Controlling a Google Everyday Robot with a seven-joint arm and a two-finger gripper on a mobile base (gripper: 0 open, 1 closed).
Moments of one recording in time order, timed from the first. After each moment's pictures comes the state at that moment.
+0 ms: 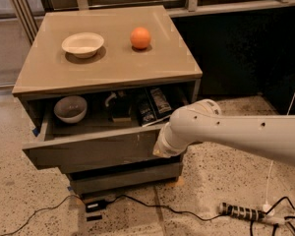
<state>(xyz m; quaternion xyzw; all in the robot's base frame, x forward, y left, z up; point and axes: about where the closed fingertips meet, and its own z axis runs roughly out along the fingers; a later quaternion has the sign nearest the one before) 0.550 -0.047 0.603 -0.63 0.75 0.03 0.21</state>
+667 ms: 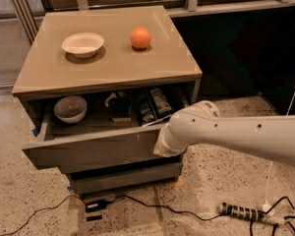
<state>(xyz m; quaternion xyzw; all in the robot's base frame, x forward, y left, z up) 0.558 -0.045 0.597 -0.63 0.74 0.02 0.22</state>
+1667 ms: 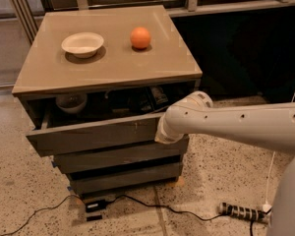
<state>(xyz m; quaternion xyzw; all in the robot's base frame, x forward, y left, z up) 0.619 -0.054 0.593 -0.63 0.74 -0.03 0.23</state>
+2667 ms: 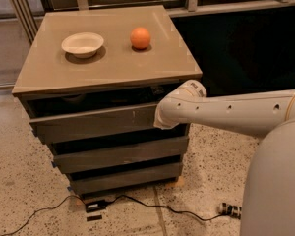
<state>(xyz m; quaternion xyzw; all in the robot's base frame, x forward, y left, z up) 0.677 -0.055 0.614 -0.63 0.72 -0.08 0.26</state>
